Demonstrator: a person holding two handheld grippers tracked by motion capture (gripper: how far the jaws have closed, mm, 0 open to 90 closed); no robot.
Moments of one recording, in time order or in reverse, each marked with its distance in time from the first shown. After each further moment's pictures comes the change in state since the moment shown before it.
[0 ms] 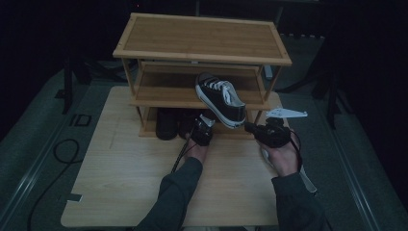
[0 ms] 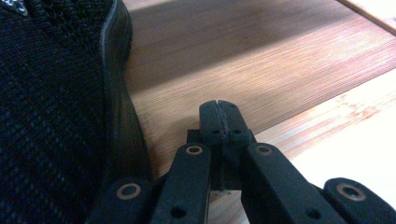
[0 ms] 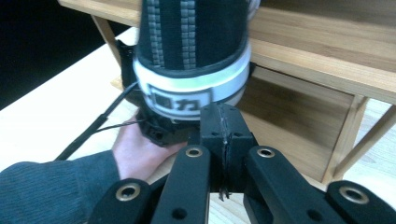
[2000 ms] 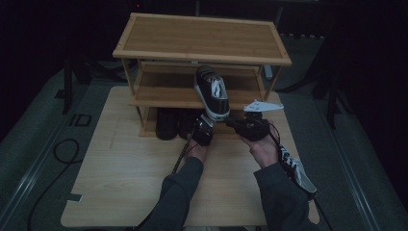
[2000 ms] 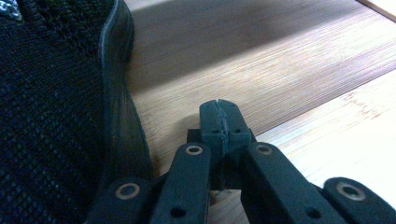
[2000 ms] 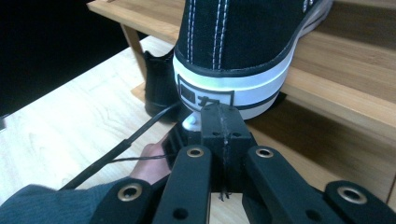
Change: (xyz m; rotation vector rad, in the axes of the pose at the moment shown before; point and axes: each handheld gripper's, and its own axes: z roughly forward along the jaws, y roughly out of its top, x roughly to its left) left arm -0.004 0.000 0.001 0.003 0.025 0.008; right arm 0.025 0.021 0.043 -0.012 0.080 -0.075
